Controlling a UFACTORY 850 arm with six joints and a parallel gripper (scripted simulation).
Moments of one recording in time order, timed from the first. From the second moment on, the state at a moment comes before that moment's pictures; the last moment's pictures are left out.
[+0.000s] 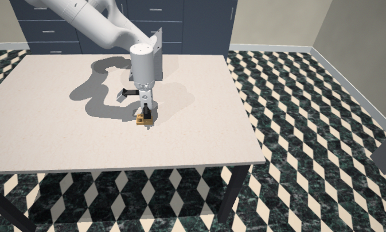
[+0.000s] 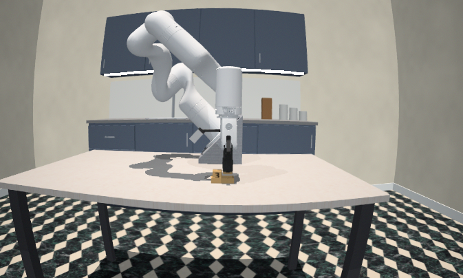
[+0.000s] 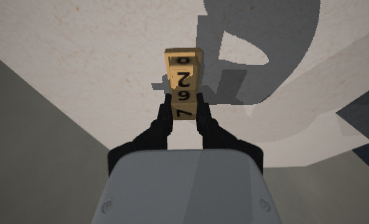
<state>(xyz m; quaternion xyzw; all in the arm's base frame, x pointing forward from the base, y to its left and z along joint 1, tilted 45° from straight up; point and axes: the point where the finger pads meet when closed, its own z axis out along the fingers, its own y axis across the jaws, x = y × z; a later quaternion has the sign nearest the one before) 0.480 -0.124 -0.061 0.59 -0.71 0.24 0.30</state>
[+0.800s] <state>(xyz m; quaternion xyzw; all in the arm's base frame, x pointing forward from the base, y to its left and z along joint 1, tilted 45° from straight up) 0.478 -0.130 -0.067 0.59 -0.71 0.24 0.30</state>
